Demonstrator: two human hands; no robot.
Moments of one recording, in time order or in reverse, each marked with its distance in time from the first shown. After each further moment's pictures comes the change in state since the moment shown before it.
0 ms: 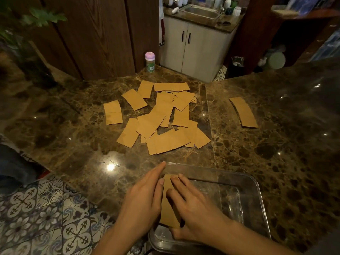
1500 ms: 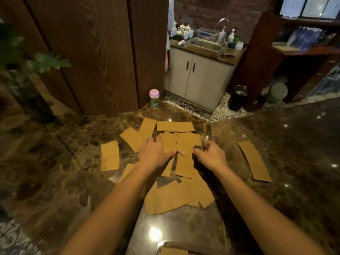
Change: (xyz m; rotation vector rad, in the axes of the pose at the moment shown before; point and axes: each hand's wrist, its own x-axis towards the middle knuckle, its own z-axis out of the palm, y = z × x) left_hand 0.310 -0.032 0.000 0.488 -0.086 -0.249; right_hand 0.213 0.220 -0.081 0.640 0.325 0.925
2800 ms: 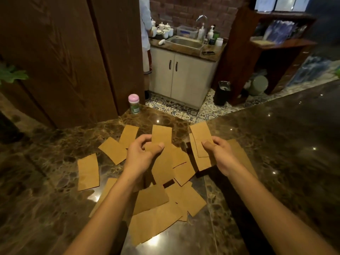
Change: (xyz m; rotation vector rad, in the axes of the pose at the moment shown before) left_hand -0.017 0.025 -0.020 -1.243 0.047 0.042; right_hand 0.010 0.030 -0.061 0.760 -0.063 -0.002
